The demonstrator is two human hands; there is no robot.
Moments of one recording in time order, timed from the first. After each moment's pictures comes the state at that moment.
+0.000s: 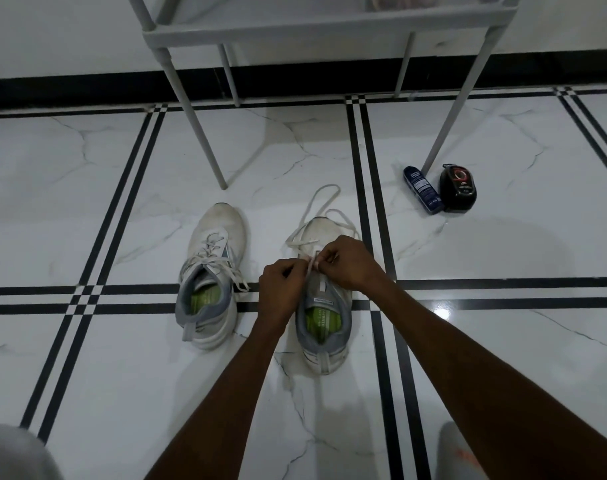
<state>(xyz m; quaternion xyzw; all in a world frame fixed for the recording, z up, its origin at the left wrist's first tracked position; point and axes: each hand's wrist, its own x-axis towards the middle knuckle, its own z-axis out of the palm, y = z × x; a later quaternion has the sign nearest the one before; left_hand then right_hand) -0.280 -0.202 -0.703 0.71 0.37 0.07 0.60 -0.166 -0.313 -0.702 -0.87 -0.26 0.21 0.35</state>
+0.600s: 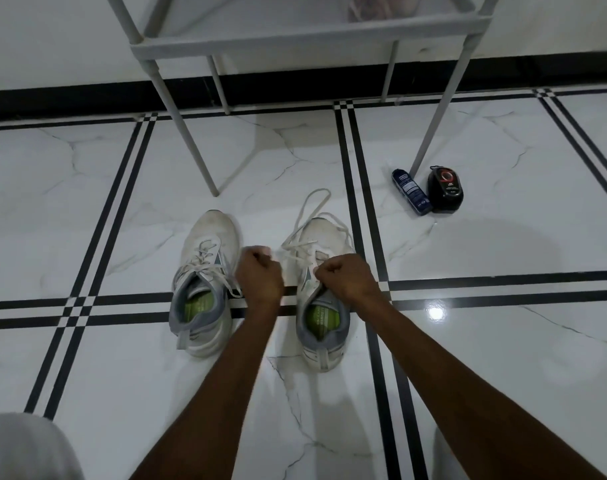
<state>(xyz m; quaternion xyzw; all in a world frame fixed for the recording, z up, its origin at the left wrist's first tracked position) -0.261 -0.185 -0.693 0.72 0.45 0.20 0.49 -0.193 -0.328 -0.696 -0.86 -0.10 0.25 0.44</state>
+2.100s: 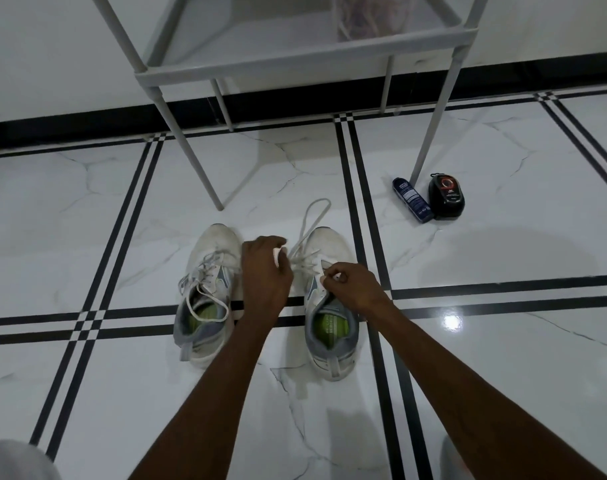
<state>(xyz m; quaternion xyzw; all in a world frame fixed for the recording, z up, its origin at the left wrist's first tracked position) -0.253 -0.178 -0.681 0.90 0.22 0.24 0.29 -0.186 -0.338 -0.692 -0.86 -0.13 0.25 0.43</state>
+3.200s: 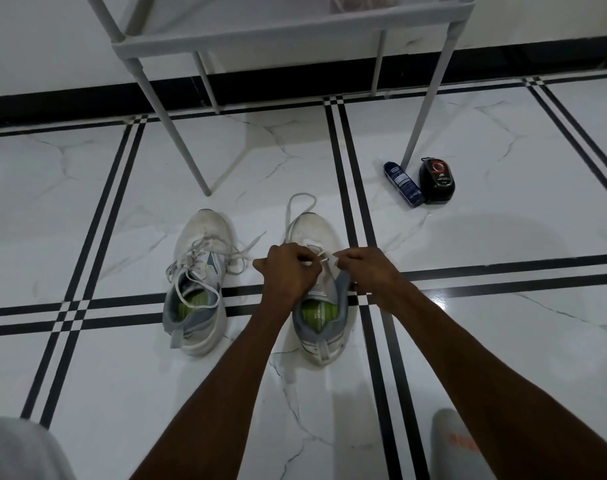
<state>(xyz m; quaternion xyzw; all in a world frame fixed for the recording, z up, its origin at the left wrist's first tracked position) -0.243 -0.213 -0.695 0.89 0.25 0.03 0.37 -0.179 -0.365 -0.685 -0.76 0.04 0.35 0.55</state>
